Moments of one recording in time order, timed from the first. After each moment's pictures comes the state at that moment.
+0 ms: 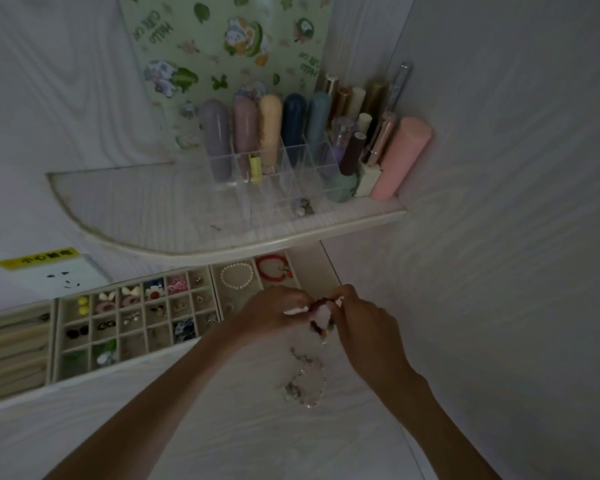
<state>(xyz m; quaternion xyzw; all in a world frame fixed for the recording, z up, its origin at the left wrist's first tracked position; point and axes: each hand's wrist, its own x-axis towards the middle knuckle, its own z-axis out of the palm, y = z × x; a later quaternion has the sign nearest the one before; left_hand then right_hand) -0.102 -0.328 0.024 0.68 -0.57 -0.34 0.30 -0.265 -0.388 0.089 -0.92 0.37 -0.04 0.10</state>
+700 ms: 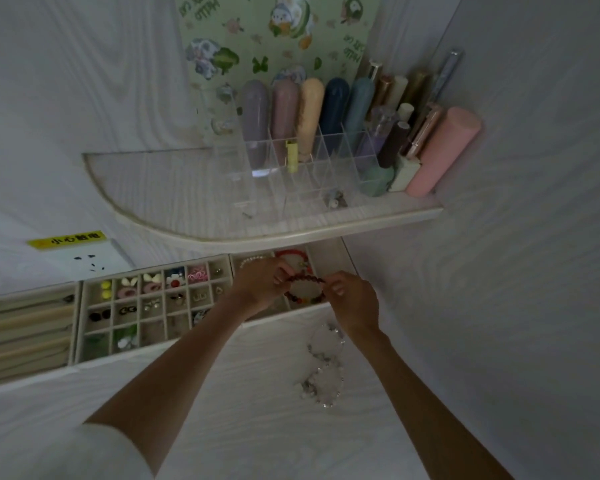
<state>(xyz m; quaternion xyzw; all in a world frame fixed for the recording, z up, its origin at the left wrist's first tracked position) -0.053 -0.328 0.003 0.82 -0.45 -0.25 0.26 -0.210 -0.421 0.005 -0.82 0.45 -0.14 0.32</state>
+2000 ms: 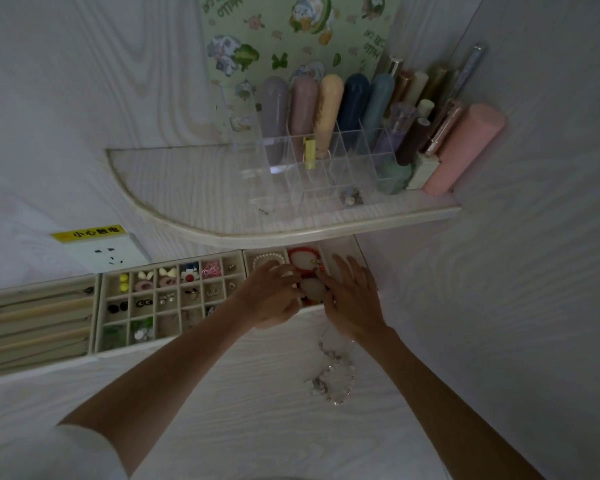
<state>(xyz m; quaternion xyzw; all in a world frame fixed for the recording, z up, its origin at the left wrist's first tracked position) -0.060 -0.306 0.019 0.70 -0.71 -0.08 -0.08 -0.204 -0.416 0.002 -0.95 0.30 0.03 0.09</state>
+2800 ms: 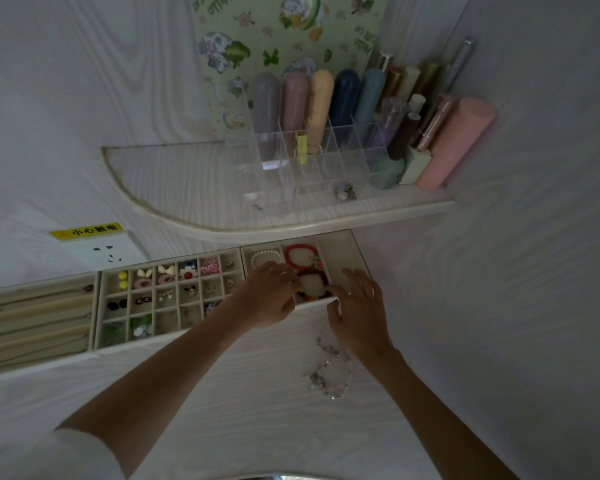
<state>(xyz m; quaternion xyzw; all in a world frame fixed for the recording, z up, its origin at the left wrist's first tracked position) -0.064 -0.305 0.012 0.73 -0.68 -0.09 -0.04 -0.230 -0.401 -0.010 -0.93 0.35 -0.05 0.04</state>
